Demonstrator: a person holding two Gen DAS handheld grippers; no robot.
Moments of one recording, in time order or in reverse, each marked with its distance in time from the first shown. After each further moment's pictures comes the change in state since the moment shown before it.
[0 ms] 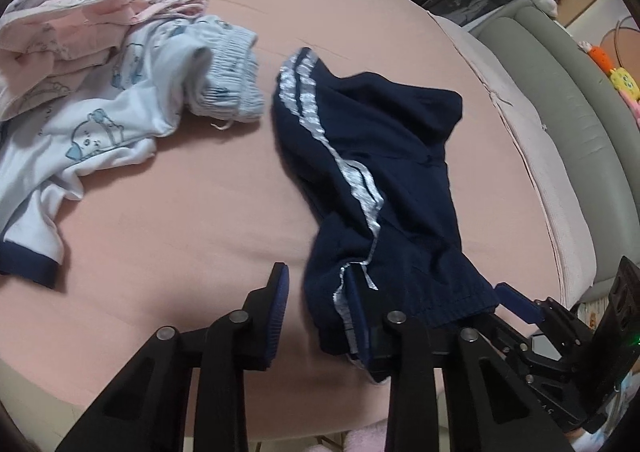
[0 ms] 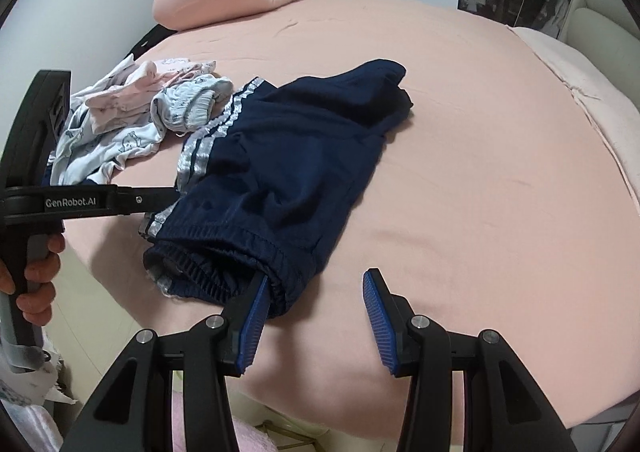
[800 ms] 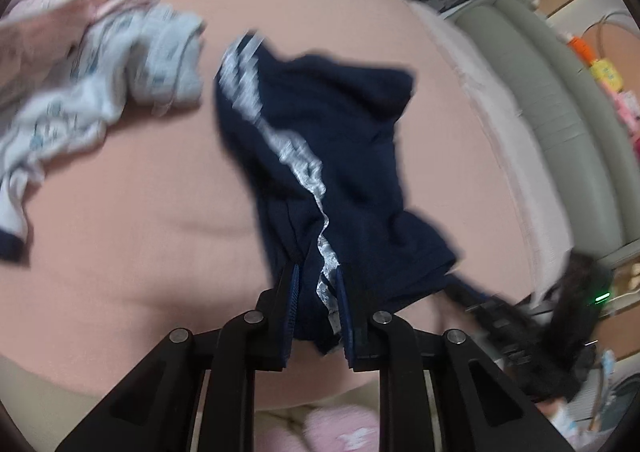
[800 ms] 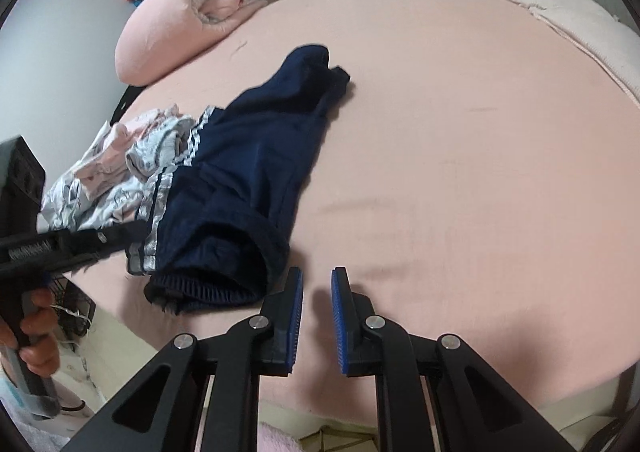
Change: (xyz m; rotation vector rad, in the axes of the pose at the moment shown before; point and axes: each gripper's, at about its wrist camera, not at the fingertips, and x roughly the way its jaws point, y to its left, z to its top) left arm 0.005 -0.026 -0.012 0.047 0.058 -0.025; right arm 0.002 -0.053 -0.018 0.274 0.010 0.115
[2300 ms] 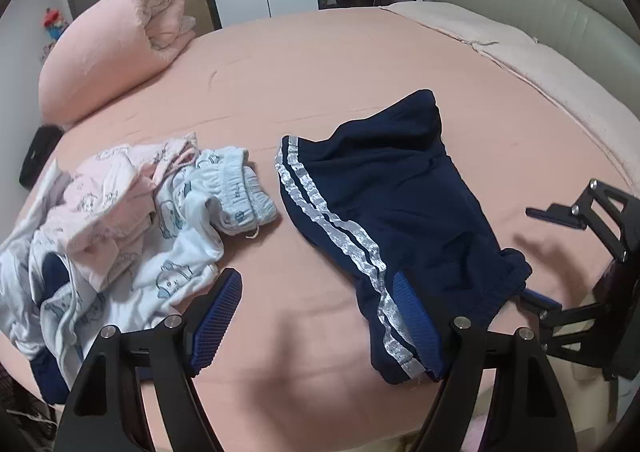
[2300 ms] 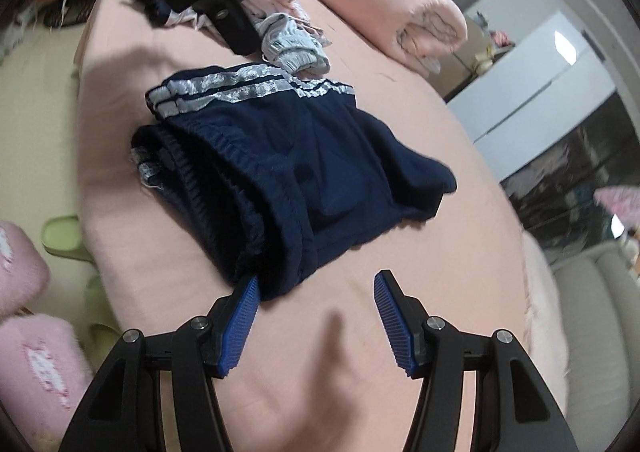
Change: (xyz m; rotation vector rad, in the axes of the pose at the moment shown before) left arm -0.030 -0.028 0.017 0.428 -0.219 0.387; right arm 0.027 0.088 -0.037 -1.141 -0.155 -0.379
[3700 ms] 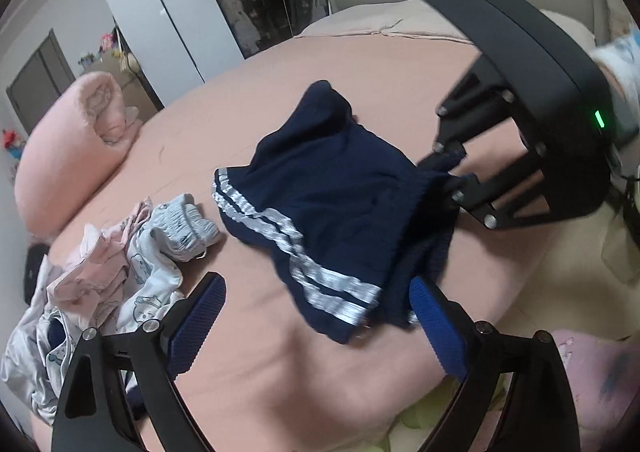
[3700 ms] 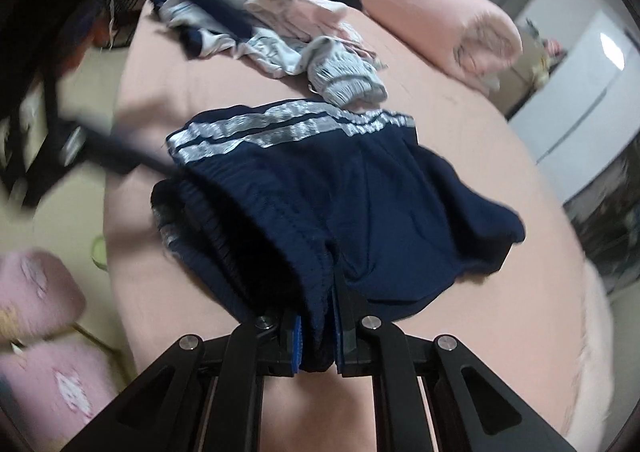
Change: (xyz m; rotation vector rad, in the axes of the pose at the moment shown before) left arm -0.013 -0.060 -0.058 0.368 -0.176 -0.007; right arm 0.019 -0.014 0.026 0.047 -0.074 0.308
